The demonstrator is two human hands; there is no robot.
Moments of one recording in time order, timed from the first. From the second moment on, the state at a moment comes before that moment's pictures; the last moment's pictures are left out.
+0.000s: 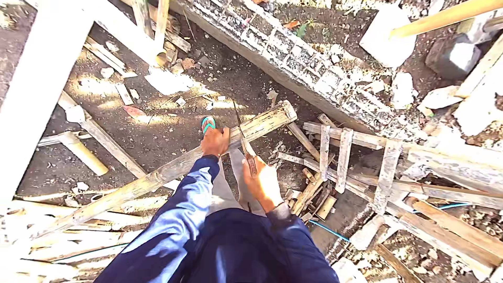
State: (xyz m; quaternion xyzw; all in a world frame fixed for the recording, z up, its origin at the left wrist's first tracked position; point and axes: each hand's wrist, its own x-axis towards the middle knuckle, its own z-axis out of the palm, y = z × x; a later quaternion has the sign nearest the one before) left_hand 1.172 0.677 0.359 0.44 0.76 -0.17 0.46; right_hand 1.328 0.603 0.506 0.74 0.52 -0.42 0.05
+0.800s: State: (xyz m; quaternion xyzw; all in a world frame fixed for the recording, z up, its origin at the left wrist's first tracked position) left_hand 1.169 0.681 0.367 0.40 0.74 -0.16 0.52; right_hand 1.353 0.576 0.547 0.71 0.61 -0.35 0.06
